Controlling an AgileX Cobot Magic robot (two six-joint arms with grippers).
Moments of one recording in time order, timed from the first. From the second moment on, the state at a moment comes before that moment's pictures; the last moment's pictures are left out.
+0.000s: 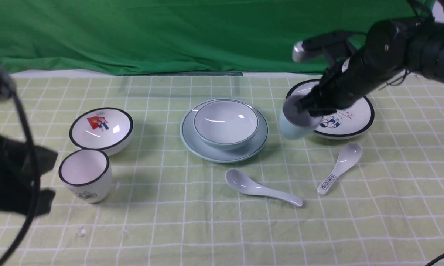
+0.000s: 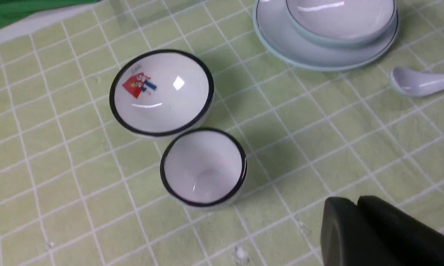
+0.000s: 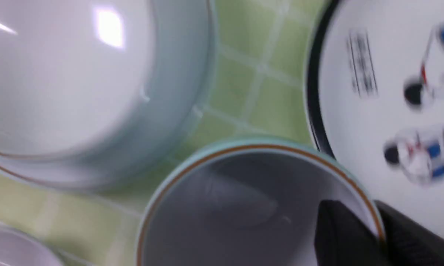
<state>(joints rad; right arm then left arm) 0.35 1.93 -1.62 0.20 0.67 -0.25 -0.23 0.76 -0.73 -0.07 0.72 0.23</state>
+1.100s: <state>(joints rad) 0.50 2.24 -2.20 0.15 1.03 -0.23 -0.23 0.66 -0.51 -0.18 0.56 0.19</state>
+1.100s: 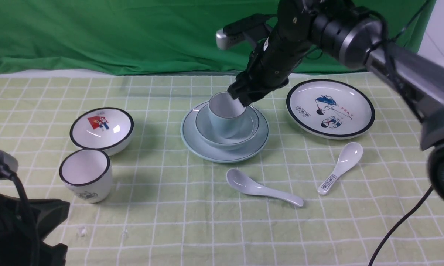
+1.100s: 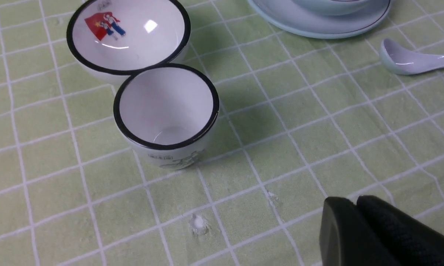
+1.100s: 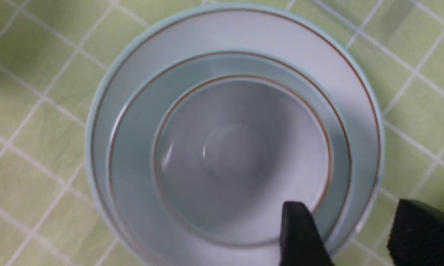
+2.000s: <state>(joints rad) 0.67 2.10 -1.55 0.26 0.59 -0.24 -0.23 0.66 -0.51 -0.21 0.58 0.19</state>
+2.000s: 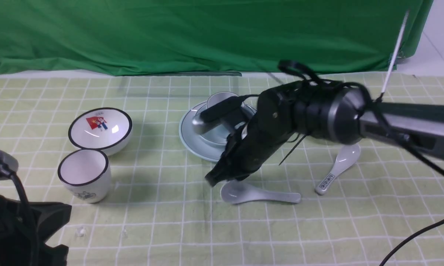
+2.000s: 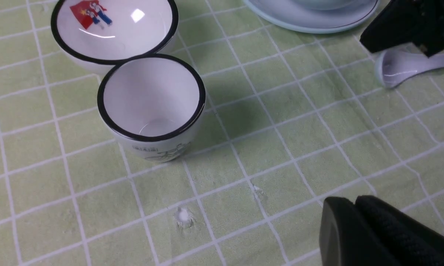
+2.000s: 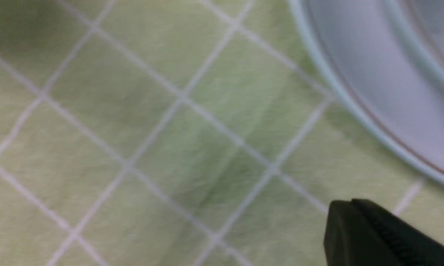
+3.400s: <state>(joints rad) 0.53 2.01 -1.38 -0.07 0.61 0.02 -0.23 0.66 -0.51 -0.29 0.57 0.20</state>
